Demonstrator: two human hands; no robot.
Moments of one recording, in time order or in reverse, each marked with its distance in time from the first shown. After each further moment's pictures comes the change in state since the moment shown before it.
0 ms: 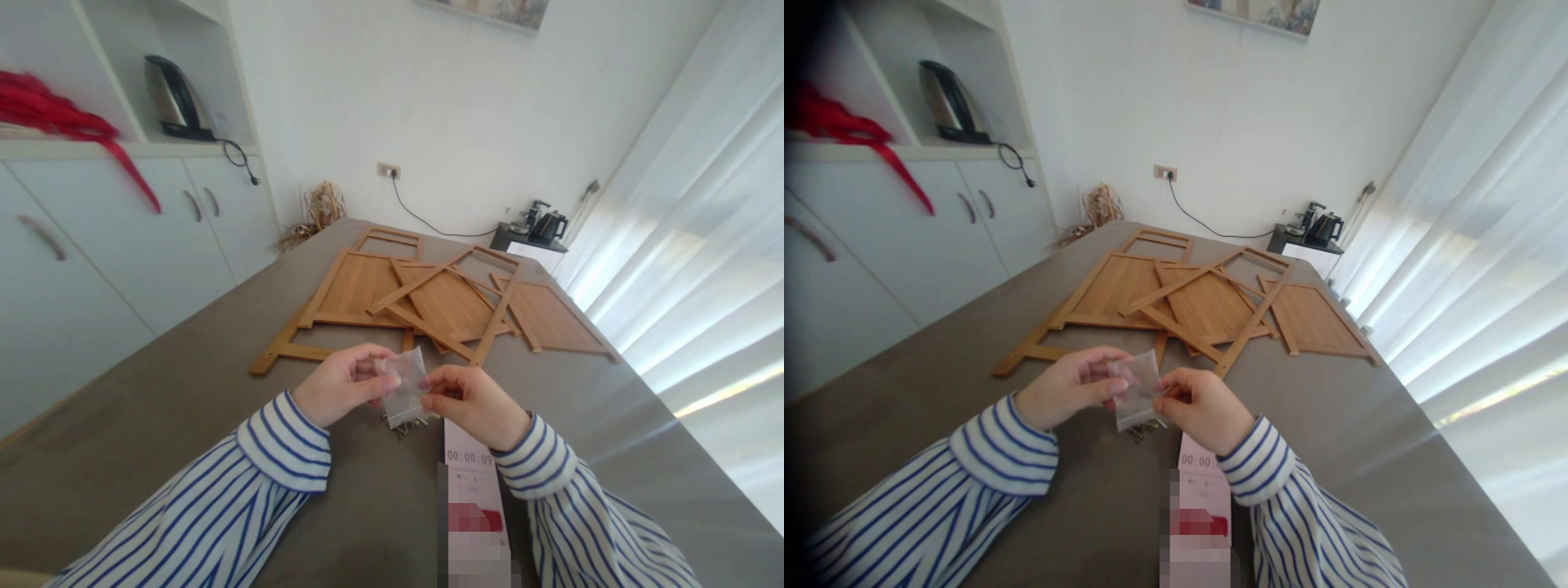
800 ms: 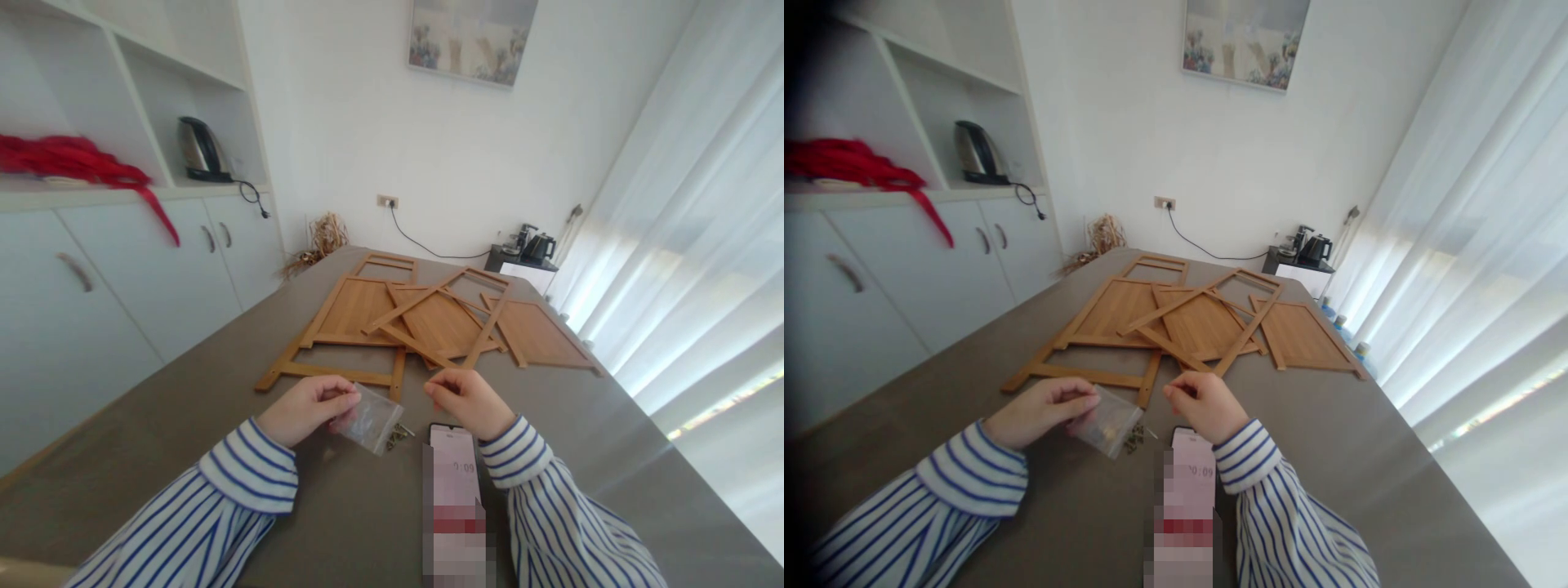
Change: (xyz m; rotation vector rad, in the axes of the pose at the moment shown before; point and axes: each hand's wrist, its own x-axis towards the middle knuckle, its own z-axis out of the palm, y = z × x) left_hand -0.022 -0.008 -0.022 0.214 0.062 -0.072; right_hand -0.003 -0.003 -0.024 -0.264 0.134 -0.078
